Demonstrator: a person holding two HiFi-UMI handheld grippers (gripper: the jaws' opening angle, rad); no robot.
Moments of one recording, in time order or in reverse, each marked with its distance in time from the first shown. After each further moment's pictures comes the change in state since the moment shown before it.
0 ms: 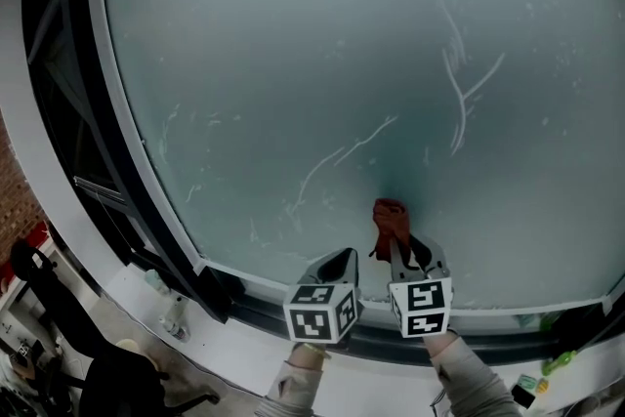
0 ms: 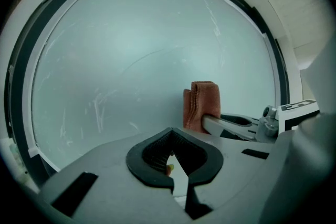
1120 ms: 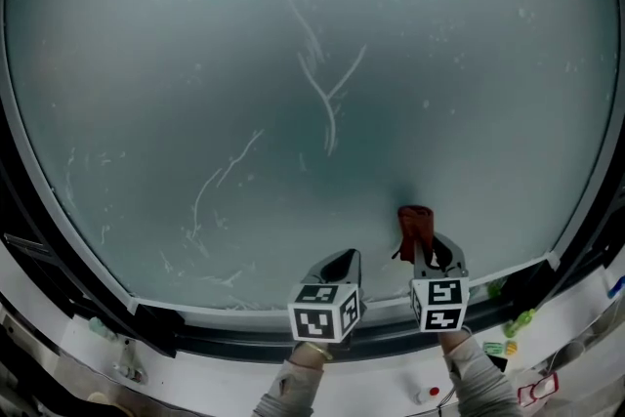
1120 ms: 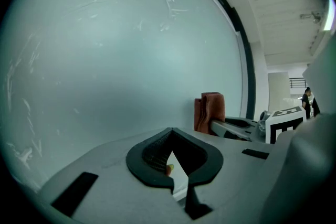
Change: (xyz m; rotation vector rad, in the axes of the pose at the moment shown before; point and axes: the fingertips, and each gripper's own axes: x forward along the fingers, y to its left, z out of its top) left arm 0.073 -0.177 -0.025 0.045 0.069 -0.355; right arm -0.136 -0.202 -0.060 -0.037 0.149 -0.446
